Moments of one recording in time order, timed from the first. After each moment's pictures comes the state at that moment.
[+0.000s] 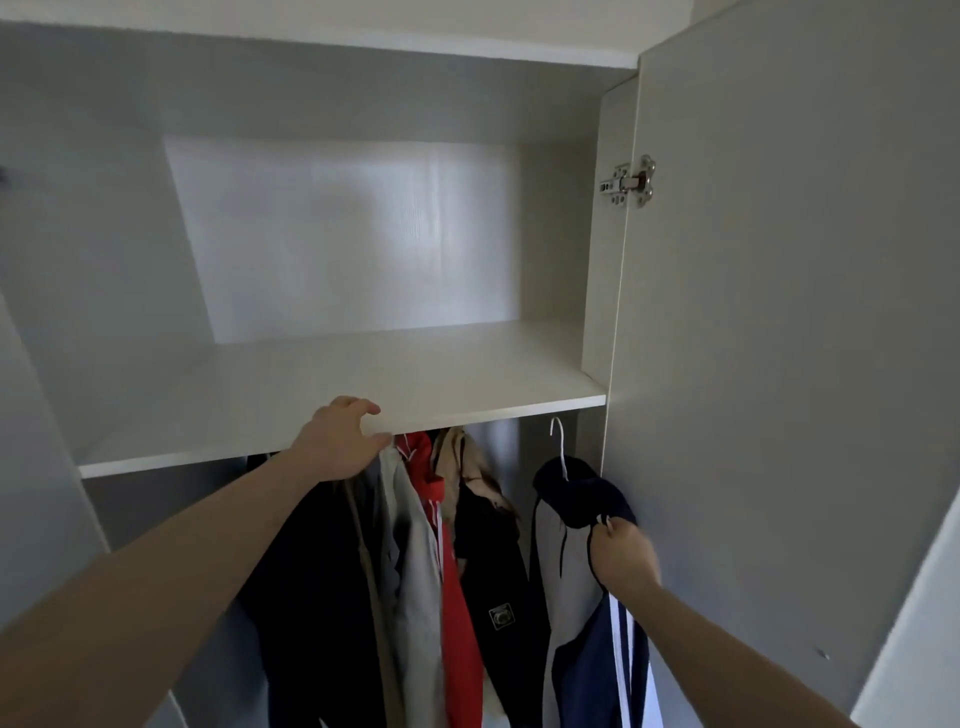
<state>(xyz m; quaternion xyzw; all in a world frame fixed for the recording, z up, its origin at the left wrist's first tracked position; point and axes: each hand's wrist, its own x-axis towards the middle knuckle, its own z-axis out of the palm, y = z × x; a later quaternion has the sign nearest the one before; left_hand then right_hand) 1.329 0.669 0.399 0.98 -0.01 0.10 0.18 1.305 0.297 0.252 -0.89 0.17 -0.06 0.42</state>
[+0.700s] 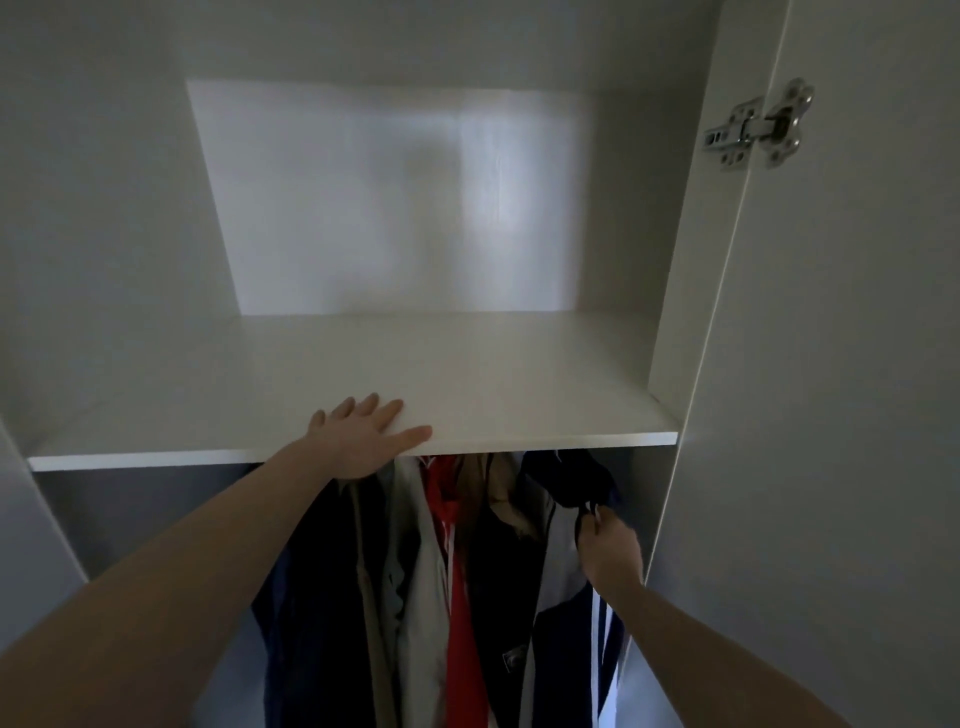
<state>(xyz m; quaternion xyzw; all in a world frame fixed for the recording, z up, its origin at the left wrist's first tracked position) 1.407 0.649 0.401 0.99 0.01 -0.09 -0.07 1.479 0.327 0.205 -0.90 0.07 -0.06 0.43</state>
